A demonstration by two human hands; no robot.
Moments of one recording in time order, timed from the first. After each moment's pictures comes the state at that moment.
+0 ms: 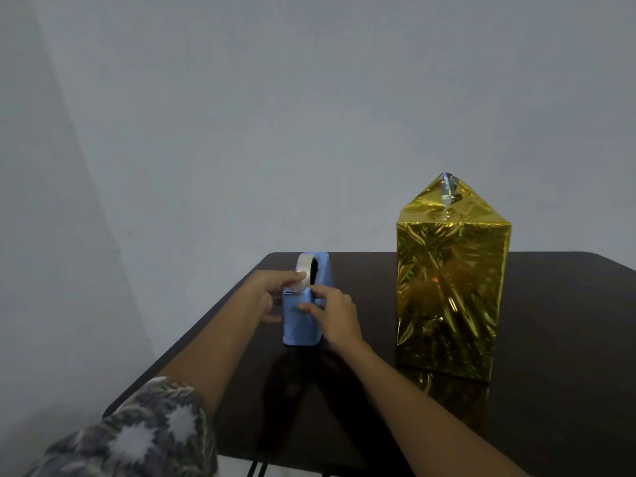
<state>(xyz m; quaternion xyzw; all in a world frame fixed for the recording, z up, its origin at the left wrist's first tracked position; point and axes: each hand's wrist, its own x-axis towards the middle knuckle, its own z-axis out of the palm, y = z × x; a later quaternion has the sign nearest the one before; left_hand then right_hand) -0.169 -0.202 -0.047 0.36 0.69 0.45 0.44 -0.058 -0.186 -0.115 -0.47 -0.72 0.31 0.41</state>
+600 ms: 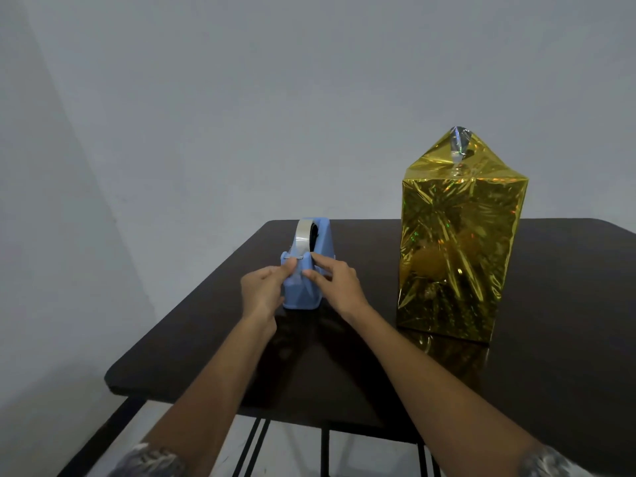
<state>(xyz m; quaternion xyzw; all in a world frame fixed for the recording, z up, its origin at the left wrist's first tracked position) -0.163 -0.220 -0.117 0.31 0.59 0.65 0.36 -0.053 -0.172 -0.136 -0.43 -0.70 0.38 0.42</state>
